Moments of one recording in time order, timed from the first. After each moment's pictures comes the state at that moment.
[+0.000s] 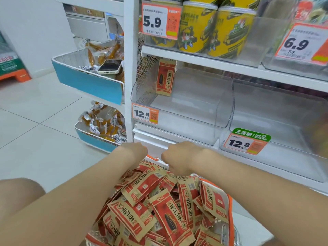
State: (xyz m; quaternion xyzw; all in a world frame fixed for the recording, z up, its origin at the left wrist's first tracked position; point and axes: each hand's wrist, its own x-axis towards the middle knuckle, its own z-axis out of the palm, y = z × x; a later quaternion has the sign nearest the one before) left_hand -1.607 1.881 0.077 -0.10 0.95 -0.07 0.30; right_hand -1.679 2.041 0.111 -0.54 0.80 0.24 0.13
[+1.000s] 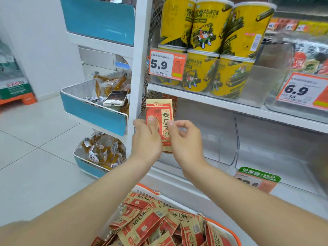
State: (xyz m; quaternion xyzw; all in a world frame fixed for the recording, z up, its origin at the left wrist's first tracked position) left_hand -1.651 1.895 0.168 -0.28 0.71 0.55 -0.33; right_hand -1.707 1.985 0.164 -0.20 0.70 -0.69 0.04
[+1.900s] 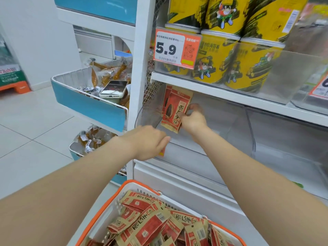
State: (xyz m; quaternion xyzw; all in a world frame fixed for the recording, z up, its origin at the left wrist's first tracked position) left_hand -1.684 1.819 0.142 0.00 1.00 0.03 -0.02; right_hand -1.847 1.932 0.139 -0.15 0.85 -0.51 0.03
